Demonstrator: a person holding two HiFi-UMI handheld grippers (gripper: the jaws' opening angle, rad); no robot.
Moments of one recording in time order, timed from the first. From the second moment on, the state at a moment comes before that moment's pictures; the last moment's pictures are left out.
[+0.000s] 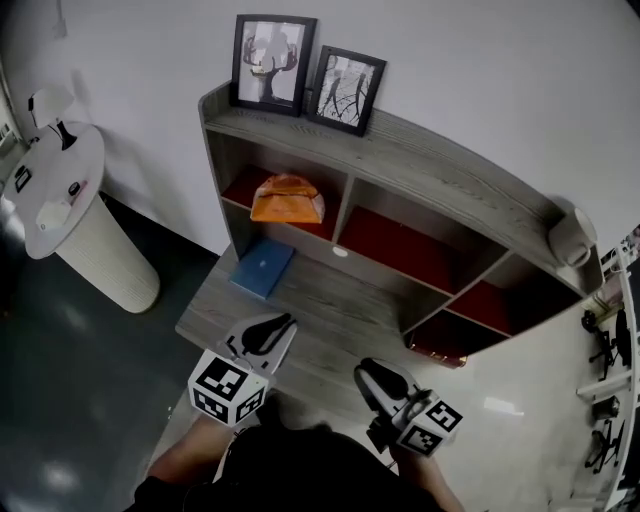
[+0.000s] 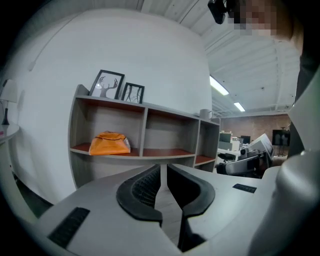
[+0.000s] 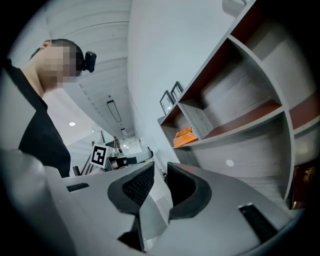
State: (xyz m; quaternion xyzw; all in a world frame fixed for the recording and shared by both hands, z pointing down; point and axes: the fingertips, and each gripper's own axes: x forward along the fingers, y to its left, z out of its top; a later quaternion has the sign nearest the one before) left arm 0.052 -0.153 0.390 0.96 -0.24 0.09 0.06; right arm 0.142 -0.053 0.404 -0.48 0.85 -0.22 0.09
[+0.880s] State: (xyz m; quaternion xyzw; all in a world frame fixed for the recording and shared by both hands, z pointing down) left arm 0.096 -0.088 0.396 0.98 -0.15 0.09 0.07; right arm 0.187 -0.020 0.392 -0.55 0.81 -0.17 0.13
